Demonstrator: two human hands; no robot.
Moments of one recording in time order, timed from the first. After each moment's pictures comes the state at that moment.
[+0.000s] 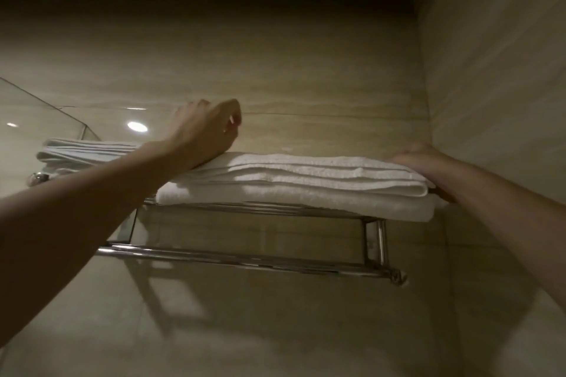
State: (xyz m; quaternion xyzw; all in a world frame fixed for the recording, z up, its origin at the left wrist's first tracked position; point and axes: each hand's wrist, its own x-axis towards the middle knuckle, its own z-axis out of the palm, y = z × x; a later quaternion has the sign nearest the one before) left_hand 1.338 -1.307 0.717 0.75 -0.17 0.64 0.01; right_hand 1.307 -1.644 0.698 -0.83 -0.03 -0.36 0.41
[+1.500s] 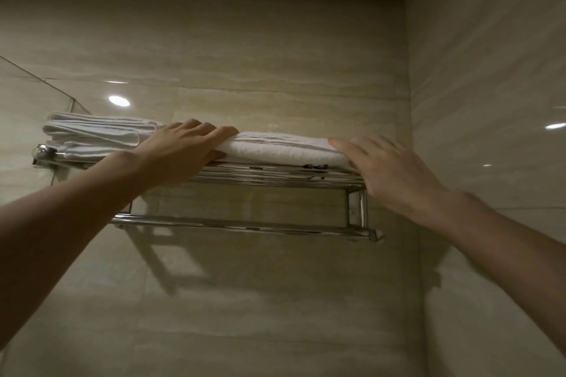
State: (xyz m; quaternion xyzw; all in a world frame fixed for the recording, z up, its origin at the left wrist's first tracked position) left_hand 1.336 -1.266 0.651 0.81 -0.21 0.53 -0.14; right_hand 1.302 -1.634 0.630 -0.77 -0.17 -0.58 -0.20
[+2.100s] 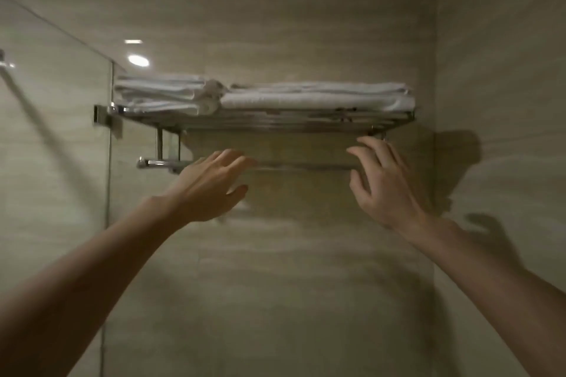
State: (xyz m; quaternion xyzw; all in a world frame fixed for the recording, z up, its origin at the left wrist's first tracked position) left_hand 1.287 -1.245 0.511 0.86 -0.26 0.44 -0.05; right_hand 1.266 -1.571 0.502 -0.77 -0.19 -0.60 0.03
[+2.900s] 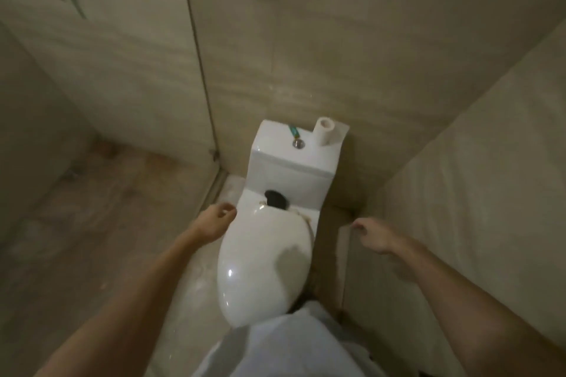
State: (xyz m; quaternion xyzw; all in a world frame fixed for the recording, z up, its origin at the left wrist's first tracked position) left_hand 1.014 -1.137 -0.151 0.87 0.15 -0.23 0.40; right_hand 1.073 -1.530 -0.103 -0.93 -0.05 0.36 0.08
